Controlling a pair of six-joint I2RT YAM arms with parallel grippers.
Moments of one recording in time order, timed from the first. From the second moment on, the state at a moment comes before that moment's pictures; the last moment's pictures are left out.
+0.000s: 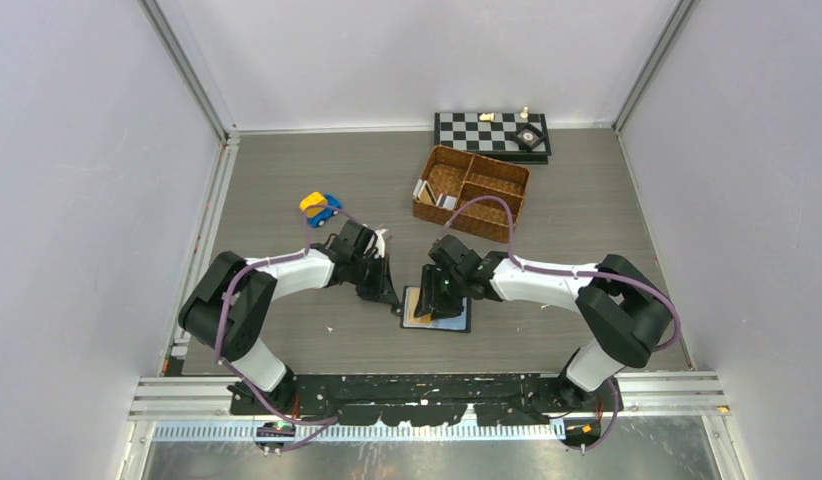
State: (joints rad) left arm -0.55 1.61 0.75 -0.21 0.44 -0.53; right arm 0.85 1.58 0.83 -0.28 -0.20 0.91
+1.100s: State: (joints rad) left arm -0.55 1.59 0.73 -0.20 0.44 -0.53; right arm 0.85 1.47 0.87 -0.58 0.07 0.90
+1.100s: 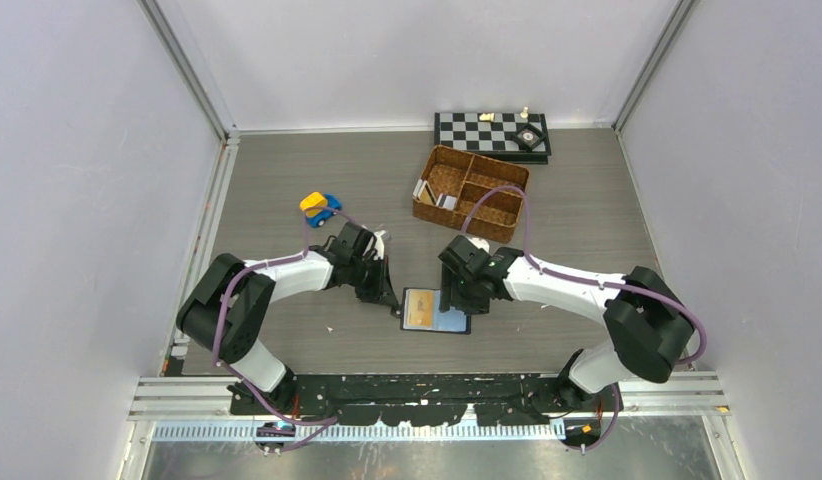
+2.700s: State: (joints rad) left arm -0.55 1.59 0.73 -0.20 0.44 -0.53; right arm 0.85 1.59 0.89 -0.18 -0.23 0.86
